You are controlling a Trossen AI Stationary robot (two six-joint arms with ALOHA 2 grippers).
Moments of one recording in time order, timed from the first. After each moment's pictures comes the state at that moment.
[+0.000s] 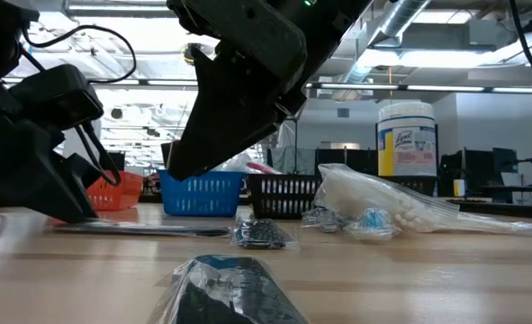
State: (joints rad) left arm -0.58 1.62 0.25 0.68 -0.34 -0.61; right arm 0.42 2.19 1.59 -0.35 0.35 0.27
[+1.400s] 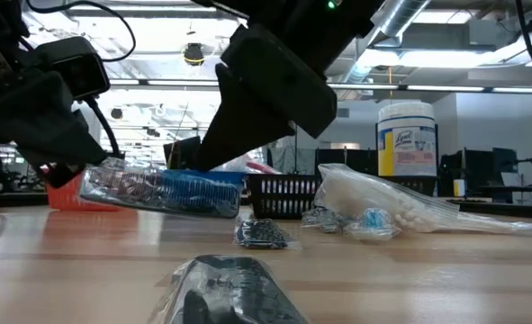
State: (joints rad) left arm -0.58 1.44 0.25 0.68 -0.36 -0.78; right arm 0.47 2.19 1.59 -0.39 0.61 0.06
